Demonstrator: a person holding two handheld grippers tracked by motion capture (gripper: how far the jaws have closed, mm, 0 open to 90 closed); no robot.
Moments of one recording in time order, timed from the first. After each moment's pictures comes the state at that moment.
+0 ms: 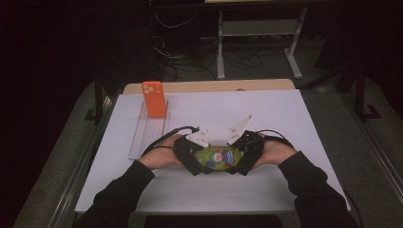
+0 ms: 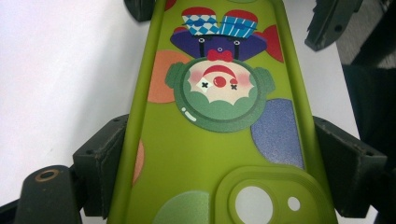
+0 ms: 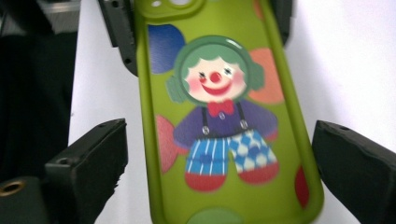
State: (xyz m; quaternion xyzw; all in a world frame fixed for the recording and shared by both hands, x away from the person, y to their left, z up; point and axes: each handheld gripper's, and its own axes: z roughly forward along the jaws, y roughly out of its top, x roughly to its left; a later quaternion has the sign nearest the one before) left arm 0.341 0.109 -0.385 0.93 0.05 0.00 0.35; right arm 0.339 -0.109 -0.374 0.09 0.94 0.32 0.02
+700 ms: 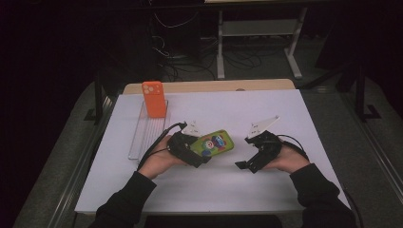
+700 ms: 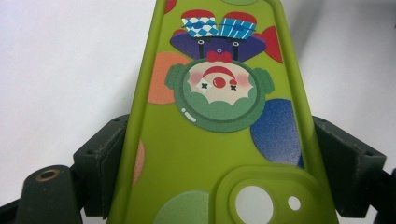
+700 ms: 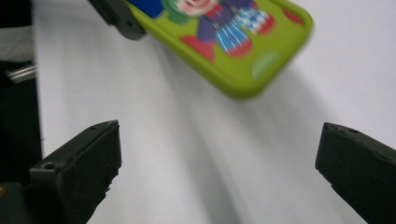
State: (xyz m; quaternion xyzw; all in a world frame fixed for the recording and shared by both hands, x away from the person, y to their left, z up) left arm 0.344 0.123 -0.386 0.91 0.22 0.08 0.35; right arm 0.328 -0.153 -0.382 0.25 0.90 0.37 0.04
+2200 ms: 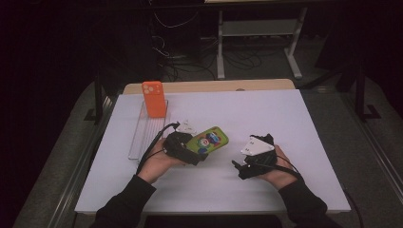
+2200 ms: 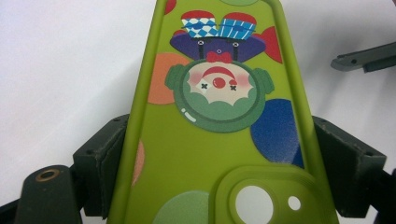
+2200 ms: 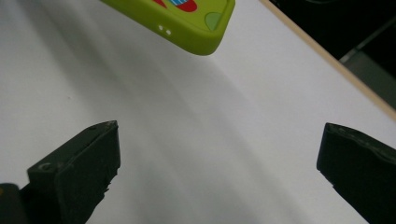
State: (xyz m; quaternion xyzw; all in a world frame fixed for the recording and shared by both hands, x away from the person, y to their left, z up) left arm 0.342 0.135 -0.386 0.89 0.28 0.07 0.36; right arm 0.293 -0.131 -0.414 0.26 0.85 0.35 0.30
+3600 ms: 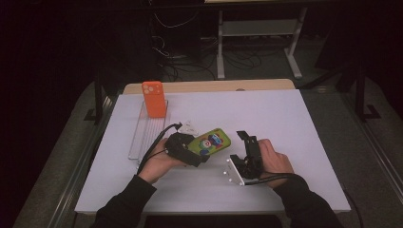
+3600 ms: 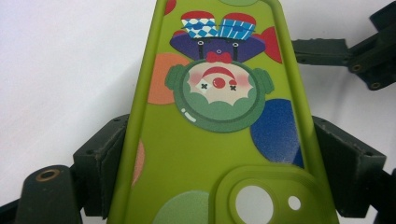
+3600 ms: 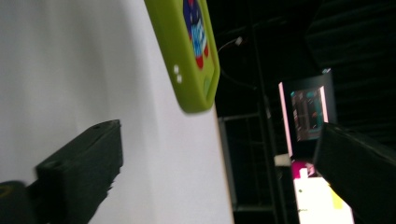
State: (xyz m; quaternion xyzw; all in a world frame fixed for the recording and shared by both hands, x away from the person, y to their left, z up) left arm 0.337 0.128 -0.385 0.89 0.27 0.06 0.37; right arm 0.273 -0.094 -0.425 -0.02 0.80 0.18 0.58
